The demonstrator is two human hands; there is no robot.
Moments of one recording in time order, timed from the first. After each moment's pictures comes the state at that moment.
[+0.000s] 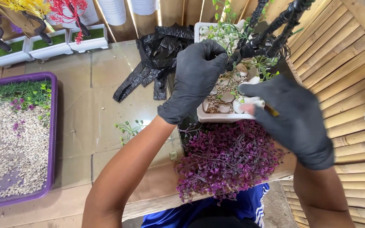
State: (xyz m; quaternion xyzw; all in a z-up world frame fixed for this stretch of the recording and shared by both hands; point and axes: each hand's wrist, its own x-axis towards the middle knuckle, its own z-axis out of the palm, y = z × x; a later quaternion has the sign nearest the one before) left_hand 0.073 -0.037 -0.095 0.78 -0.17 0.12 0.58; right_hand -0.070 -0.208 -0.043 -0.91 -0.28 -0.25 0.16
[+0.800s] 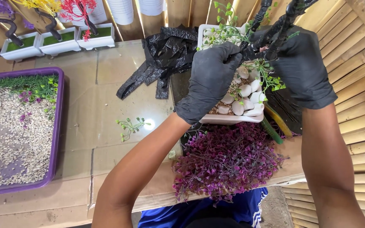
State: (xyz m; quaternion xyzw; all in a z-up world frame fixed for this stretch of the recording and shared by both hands) left_hand 0.087 -0.080 -0.132 0.76 -0.21 0.20 0.58; right_hand 0.030 -0.252 -0.042 -0.86 -0.30 -0.22 0.36
